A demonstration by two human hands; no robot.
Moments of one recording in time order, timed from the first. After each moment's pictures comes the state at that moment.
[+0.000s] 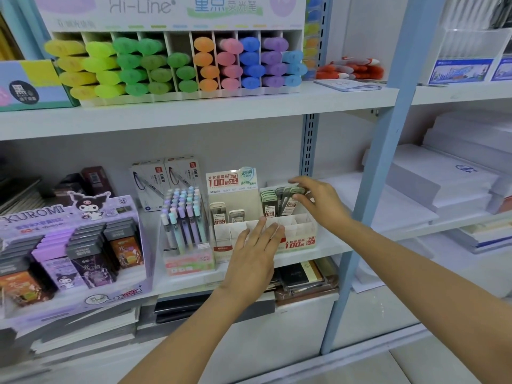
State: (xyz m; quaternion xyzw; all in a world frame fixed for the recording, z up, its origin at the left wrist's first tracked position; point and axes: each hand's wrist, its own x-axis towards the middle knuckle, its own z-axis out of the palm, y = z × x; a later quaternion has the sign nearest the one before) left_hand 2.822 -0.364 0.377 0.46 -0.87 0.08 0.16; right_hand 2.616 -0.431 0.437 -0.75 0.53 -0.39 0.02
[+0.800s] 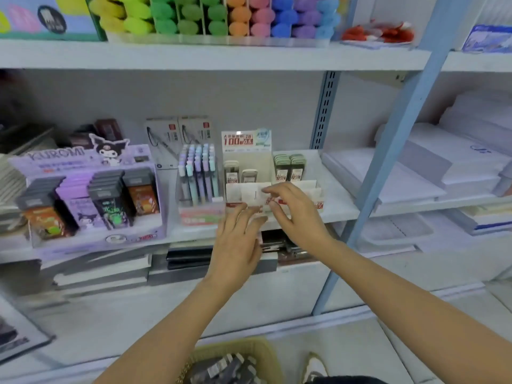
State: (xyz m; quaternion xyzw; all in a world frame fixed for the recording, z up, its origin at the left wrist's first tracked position) left_hand 2.869 -0.305 0.358 0.47 -0.83 0.06 0.31; right_hand 2.702 -0.338 0.396 -0.80 0.45 -0.40 0.05
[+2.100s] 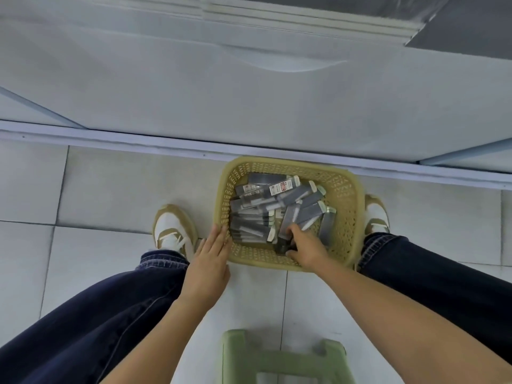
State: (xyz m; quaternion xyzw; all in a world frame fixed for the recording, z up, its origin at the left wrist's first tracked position) left_hand 3.052 -0.091 -0.079 0.66 -0.67 -0.32 -0.09; right_hand 2.819 -0.183 -0.129 -0.68 0.58 0.21 0.40
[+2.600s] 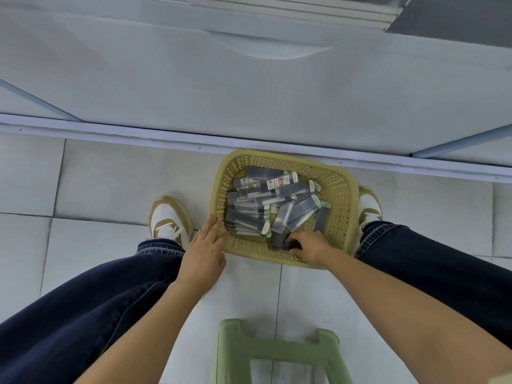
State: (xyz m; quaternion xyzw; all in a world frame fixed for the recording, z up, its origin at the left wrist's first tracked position) left_hand 3.049 -0.099 -0.073 0.66 -0.67 -0.32 -0.13; right_hand 2.791 -0.184 -0.121 -0.70 0.49 0.31 0.41
